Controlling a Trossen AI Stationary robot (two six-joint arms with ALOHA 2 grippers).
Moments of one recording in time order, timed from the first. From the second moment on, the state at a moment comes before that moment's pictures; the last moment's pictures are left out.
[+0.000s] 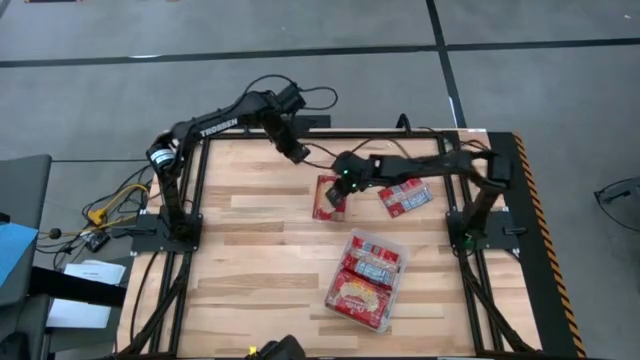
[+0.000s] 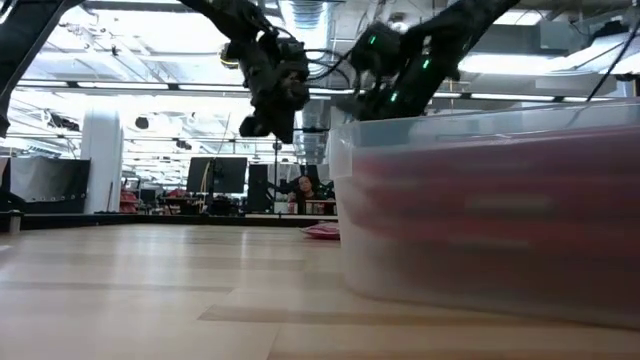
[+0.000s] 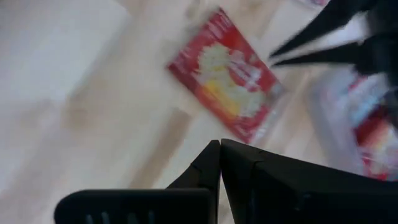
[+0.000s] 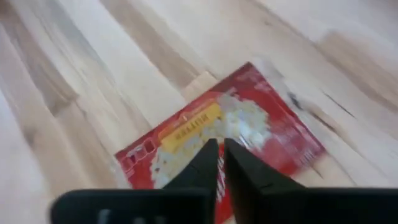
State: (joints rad) left arm 0.64 1.88 1.69 -0.99 0.38 -0.12; right arm -0.26 1.74 1.12 -0.27 0.08 0.47
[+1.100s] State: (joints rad) left arm 0.46 1.88 1.05 -0.16 0.30 -0.50; right arm -0.24 1.94 1.13 -0.27 -0.03 0.85
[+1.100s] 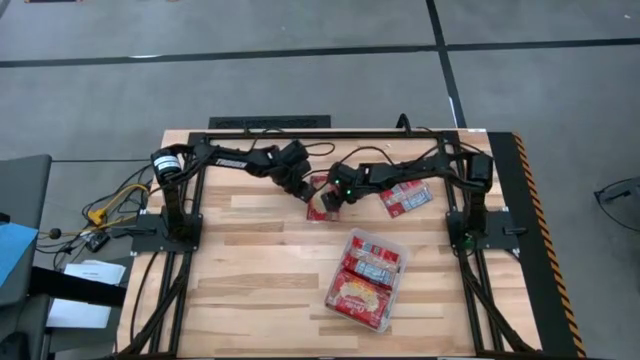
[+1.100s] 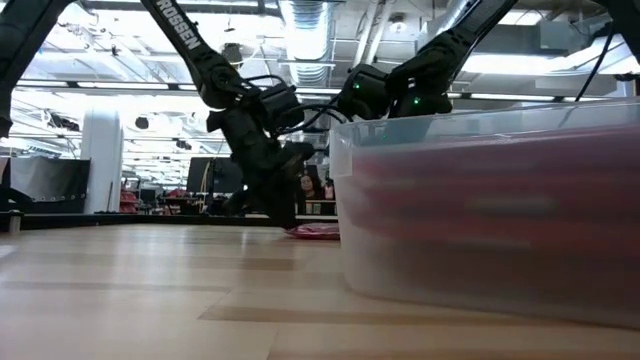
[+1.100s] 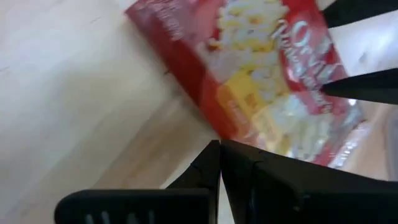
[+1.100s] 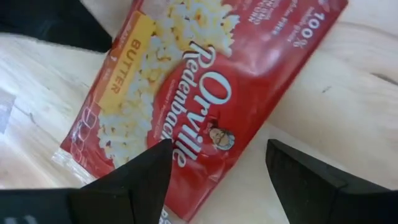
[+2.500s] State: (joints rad) left arm 0.65 1.59 1.01 -0.11 0.54 -0.70; right arm -0.10 1.57 1.12 -0.64 0.72 0.13
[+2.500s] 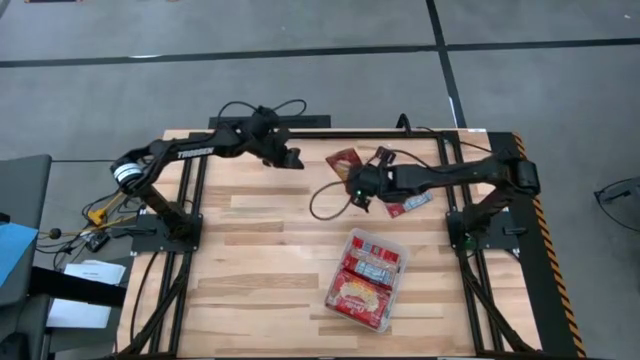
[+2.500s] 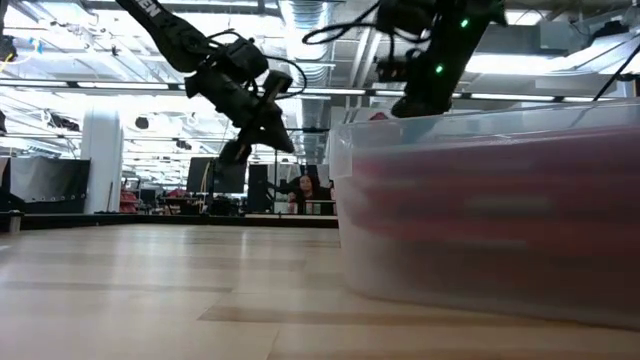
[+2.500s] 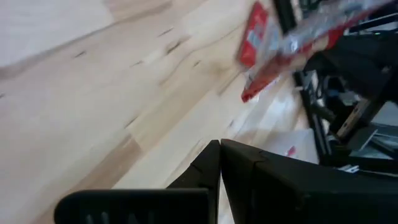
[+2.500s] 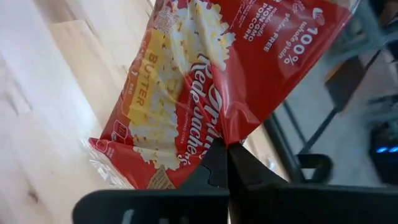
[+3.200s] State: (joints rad) left arm 0.69 1.59 1.01 0.36 0.61 -1.48; right arm -0.01 1.58 1.12 -0.47 1.44 -0.46
